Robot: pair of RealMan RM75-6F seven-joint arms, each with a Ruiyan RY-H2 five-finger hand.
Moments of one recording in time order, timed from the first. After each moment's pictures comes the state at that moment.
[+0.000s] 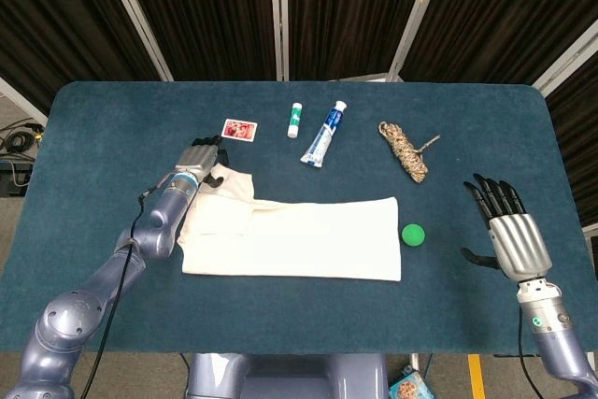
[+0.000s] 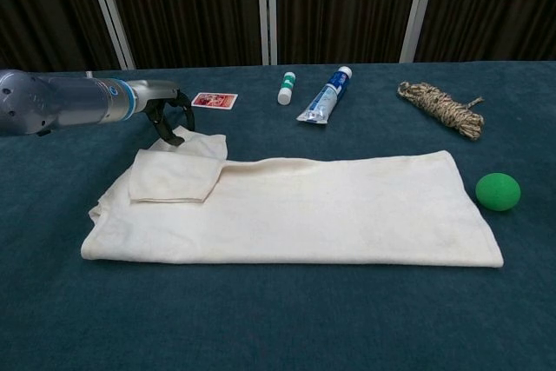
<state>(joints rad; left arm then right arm) -1.11 -1.92 -0.27 -0.40 0.95 0.28 -0.05 0.31 -1.15 0.08 -1.58 -1.47 1.38 0.02</state>
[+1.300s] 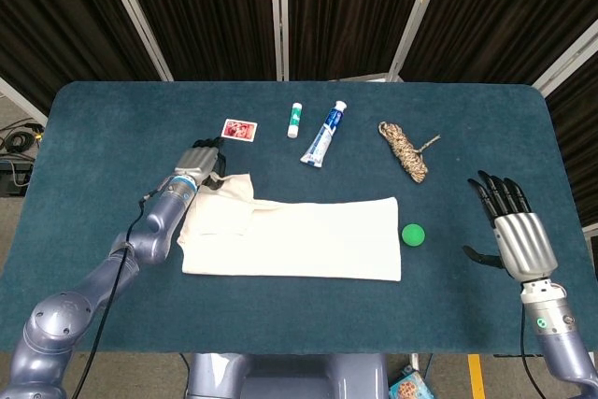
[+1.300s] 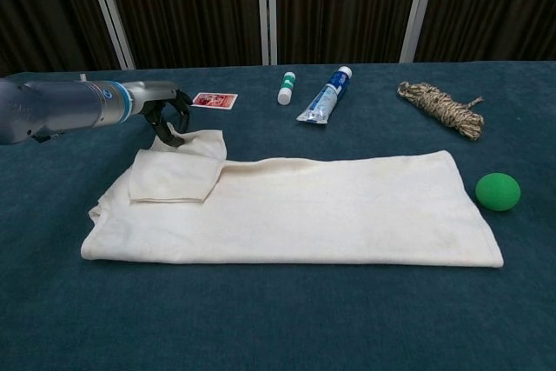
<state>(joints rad) -1.07 -1.88 -0.28 -0.49 1.04 0.33 -0.10 0.29 -1.14 0.11 -1.59 -1.49 1.40 0.04</state>
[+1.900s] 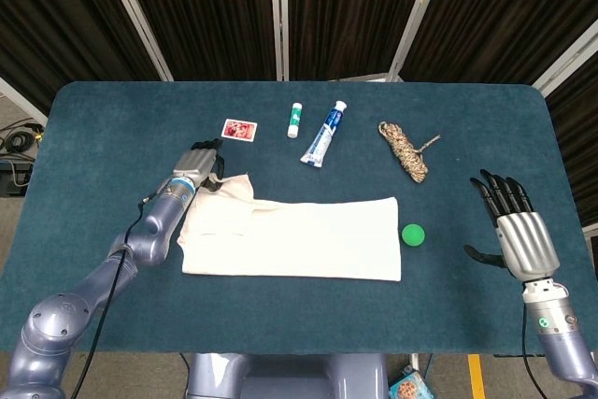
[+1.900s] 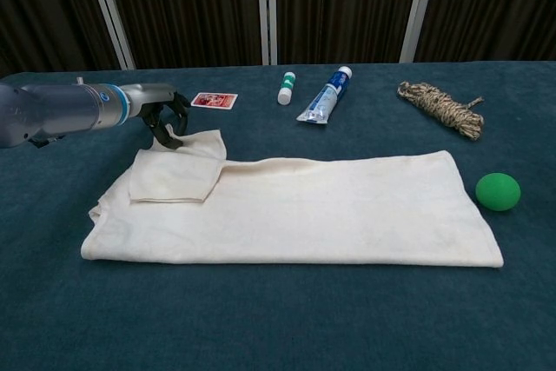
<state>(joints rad) -1.05 -1.88 -0.29 -0.50 1.04 0.34 -0.10 0.29 -1.13 0.12 -1.59 -1.49 1.40 0.05</state>
